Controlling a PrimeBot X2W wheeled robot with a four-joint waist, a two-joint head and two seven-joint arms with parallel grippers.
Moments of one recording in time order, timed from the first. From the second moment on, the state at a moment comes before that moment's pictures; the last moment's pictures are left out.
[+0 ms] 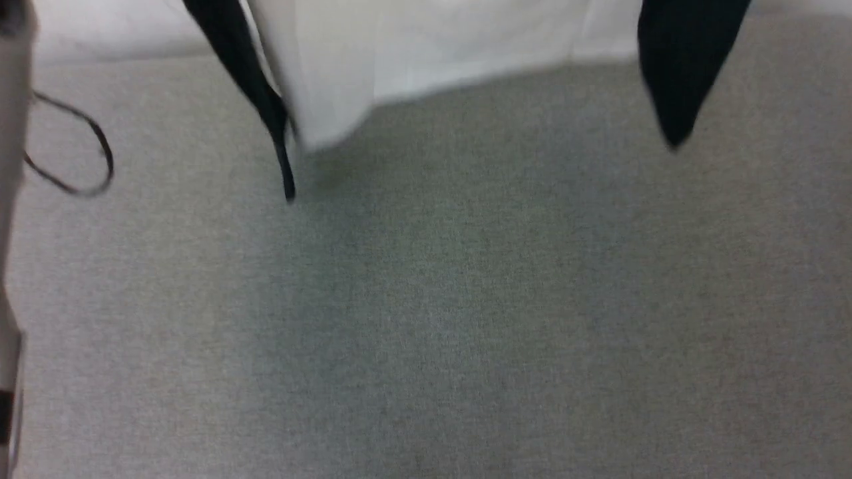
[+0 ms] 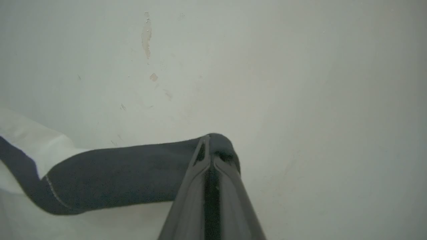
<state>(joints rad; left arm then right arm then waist) -1.31 0.48 -0.40 0.15 -0.53 0.03 0.40 -1.26 -0.22 0.10 0.08 0.14 0.13 0.48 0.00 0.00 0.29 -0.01</state>
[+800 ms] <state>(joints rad) -1.42 0.44 -0.41 0.39 -0.45 -0.02 0.04 -1.47 -0.34 0.26 0.38 0.11 0.13 0.24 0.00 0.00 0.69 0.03</state>
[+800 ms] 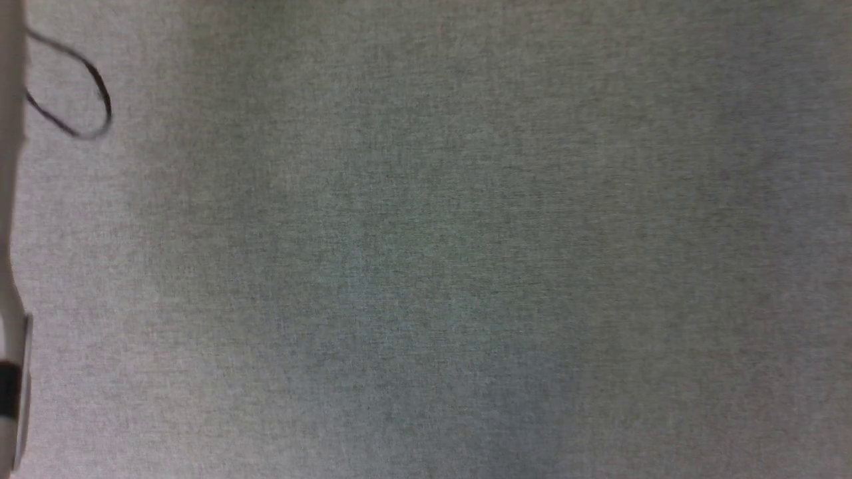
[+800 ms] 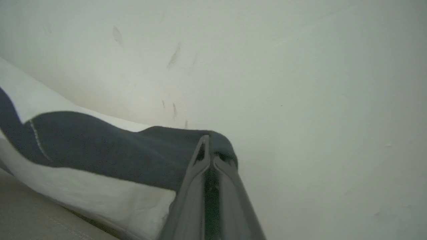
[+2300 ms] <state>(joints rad) 0.05 0.65 -0.66 -0.38 -0.62 0.32 0.28 0.26 -0.15 -0.06 -0.41 0.22 0.13 0.44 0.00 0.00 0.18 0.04</state>
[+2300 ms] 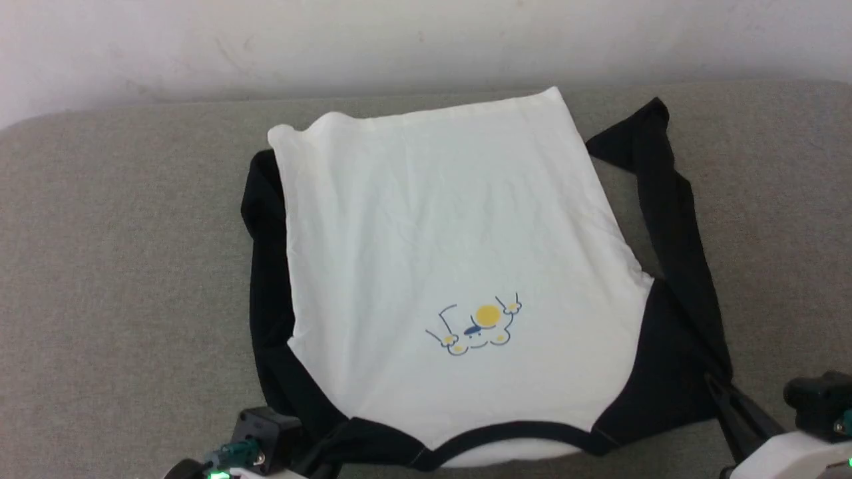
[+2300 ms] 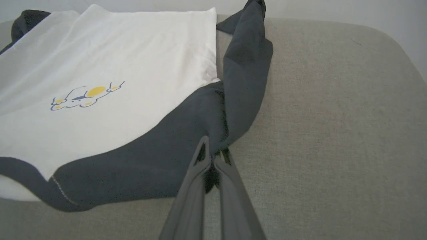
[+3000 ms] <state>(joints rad) 0.13 0.62 -0.76 -0.21 -0.67 0.24 0.27 0.44 -0.13 -0.02 -0.32 0.20 0.13 0.56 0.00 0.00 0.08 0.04</state>
